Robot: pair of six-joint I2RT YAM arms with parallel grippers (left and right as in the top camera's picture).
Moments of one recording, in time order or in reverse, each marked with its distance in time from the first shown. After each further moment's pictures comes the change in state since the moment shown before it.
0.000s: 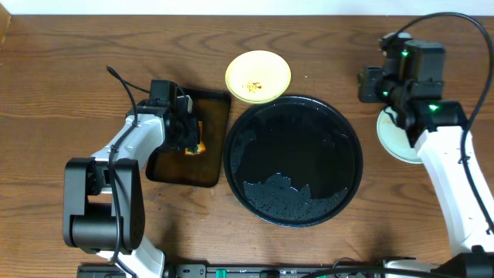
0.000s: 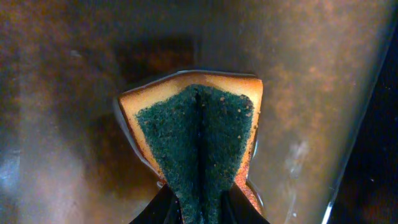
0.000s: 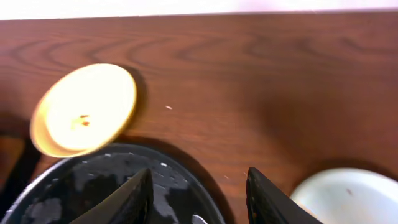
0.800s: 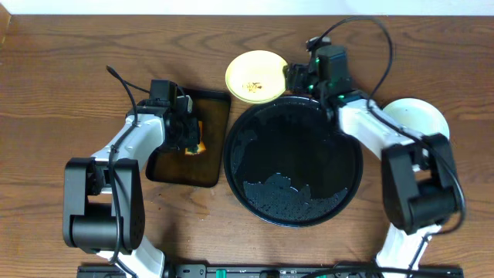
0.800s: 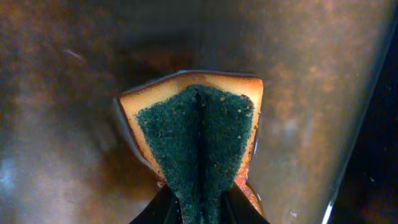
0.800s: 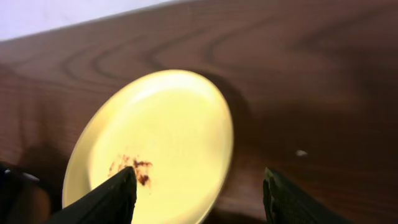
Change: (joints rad) left arm 0.000 0.000 0.000 0.000 0.000 0.000; right arm 0.228 0.540 0.007 0.612 -0.034 0.337
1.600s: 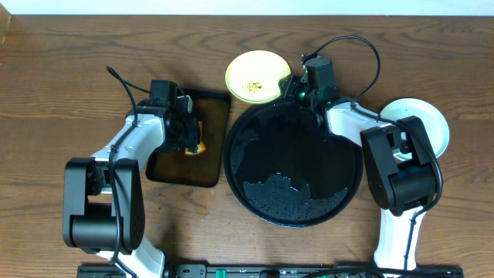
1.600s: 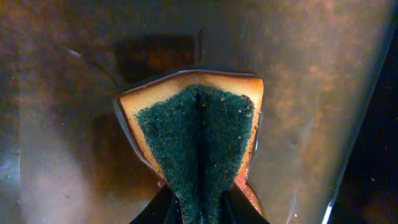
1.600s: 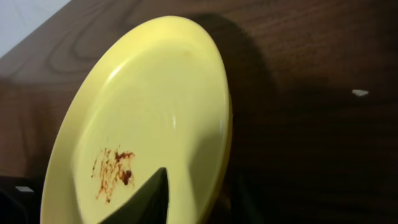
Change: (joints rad) left arm 0.000 0.000 0.000 -0.001 0.000 0.000; right arm 0.009 0.125 0.000 0.059 -0.066 0.216
